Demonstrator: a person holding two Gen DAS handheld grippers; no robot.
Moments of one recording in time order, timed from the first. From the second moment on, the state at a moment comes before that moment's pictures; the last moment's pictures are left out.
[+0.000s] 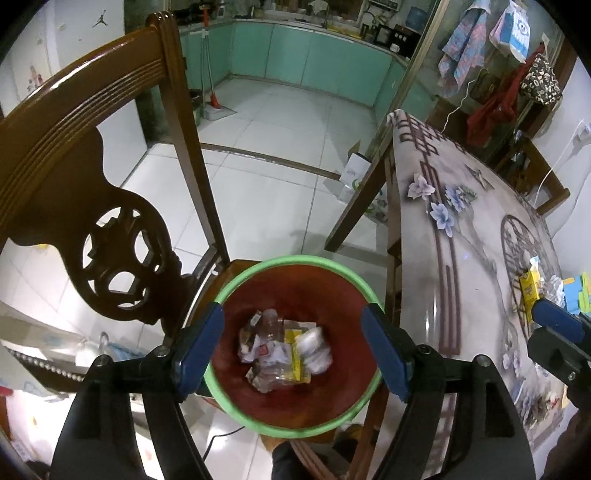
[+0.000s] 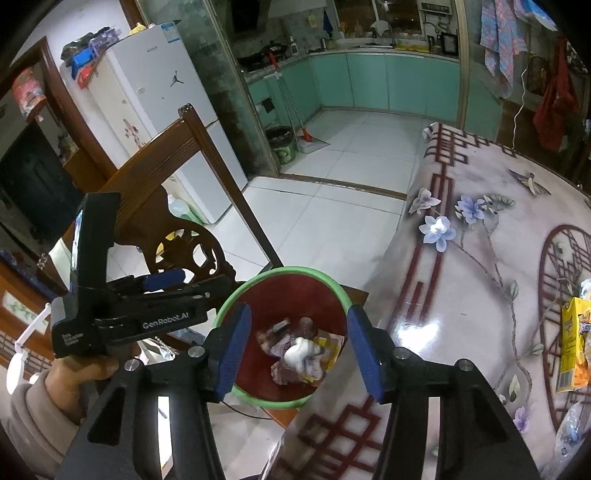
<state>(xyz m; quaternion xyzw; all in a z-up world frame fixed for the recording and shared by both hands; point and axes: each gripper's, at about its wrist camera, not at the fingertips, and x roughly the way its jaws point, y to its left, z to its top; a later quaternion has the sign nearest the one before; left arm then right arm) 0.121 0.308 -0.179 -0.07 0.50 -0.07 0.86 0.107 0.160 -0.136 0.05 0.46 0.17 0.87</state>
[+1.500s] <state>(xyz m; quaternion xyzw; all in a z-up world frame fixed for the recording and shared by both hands) 0.005 -0.162 -0.199 0.04 0.55 -0.32 0.77 -0.161 -0.299 -0.172 0.20 0.46 -0.19 0.84</state>
